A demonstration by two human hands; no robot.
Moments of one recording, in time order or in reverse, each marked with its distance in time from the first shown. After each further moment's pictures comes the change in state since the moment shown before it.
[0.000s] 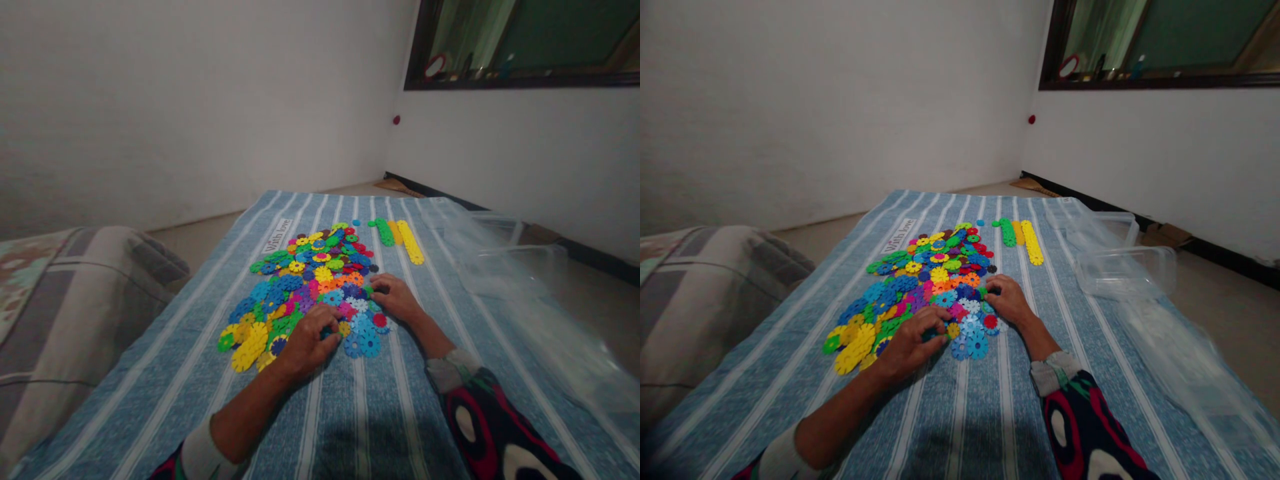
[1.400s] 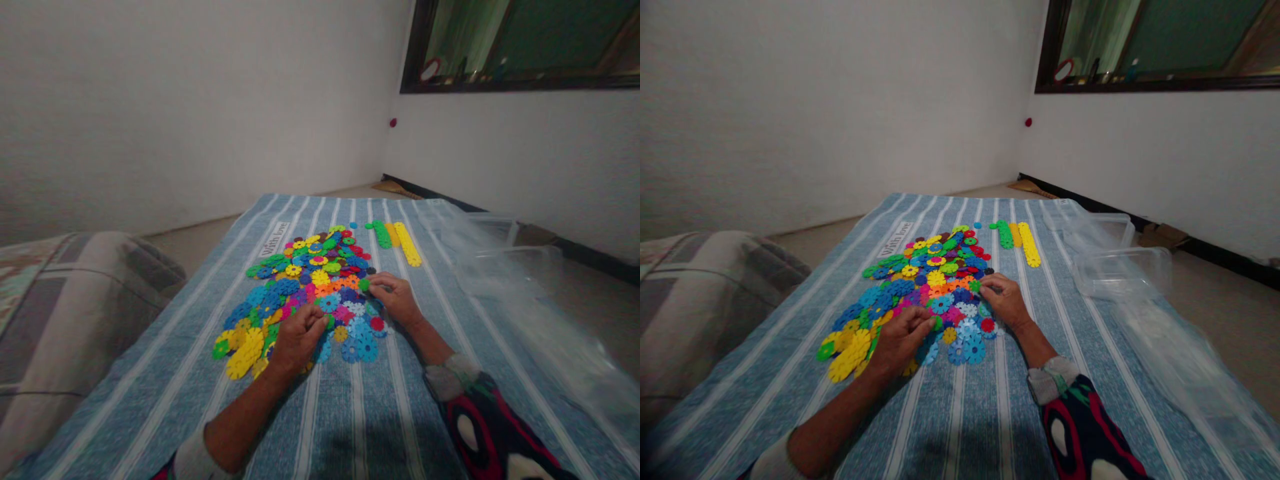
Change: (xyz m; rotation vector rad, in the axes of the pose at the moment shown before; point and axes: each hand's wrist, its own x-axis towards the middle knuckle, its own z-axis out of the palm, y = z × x) left_hand 0.004 0.004 0.000 -0.259 0.247 -0.437; right_hand -0.002 -0.026 0.000 0.228 0.205 -0.055
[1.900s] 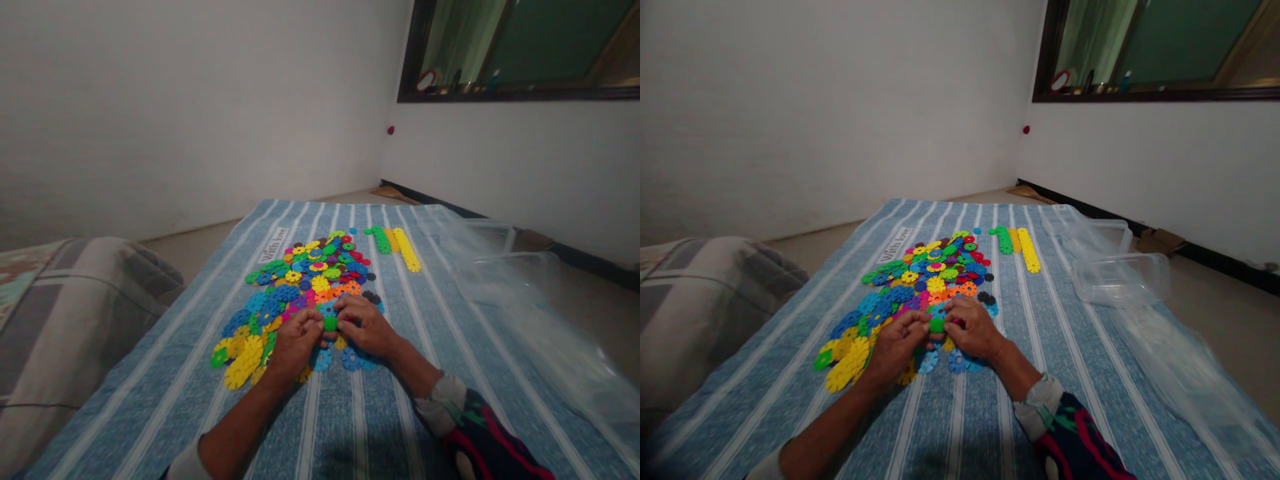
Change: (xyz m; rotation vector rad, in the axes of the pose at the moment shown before) left_hand 0.002 0.007 0.000 -0.423 -0.030 -0.205; right_hand -0.018 -0.036 0.047 -0.115 -0.328 -0.258
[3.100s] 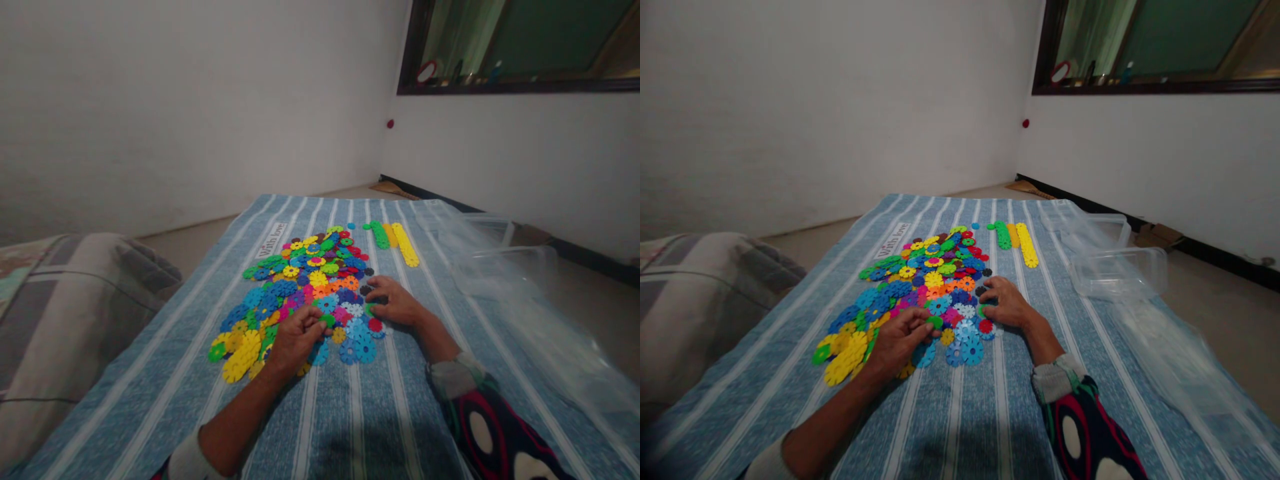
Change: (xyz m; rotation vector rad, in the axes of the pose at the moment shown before) left_hand 0.004 -0.011 -0.002 0.076 -0.039 0.055; right_hand -0.014 0.059 -0.069 -0.224 -0.176 0.225
